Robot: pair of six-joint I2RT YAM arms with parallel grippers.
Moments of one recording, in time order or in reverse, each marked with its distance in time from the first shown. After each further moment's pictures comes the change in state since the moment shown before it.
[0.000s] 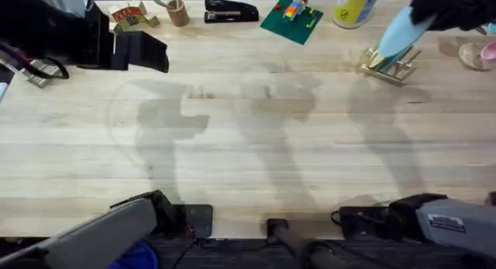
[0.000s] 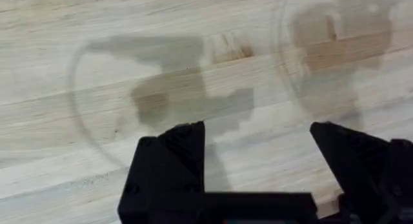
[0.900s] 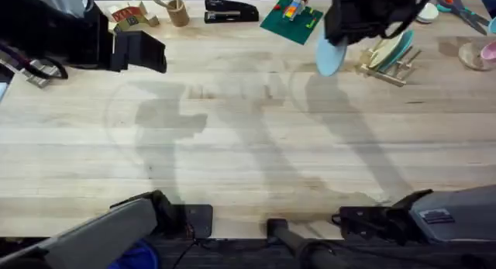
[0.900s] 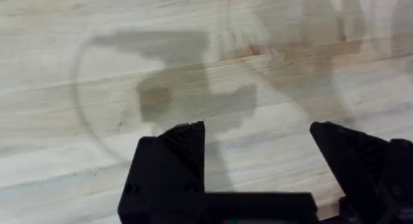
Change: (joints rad) left arm 0.000 0.000 0.000 0.004 -0.031 -0.030; right arm 0.239 0.212 -0.001 0.078 -0.052 -0.243
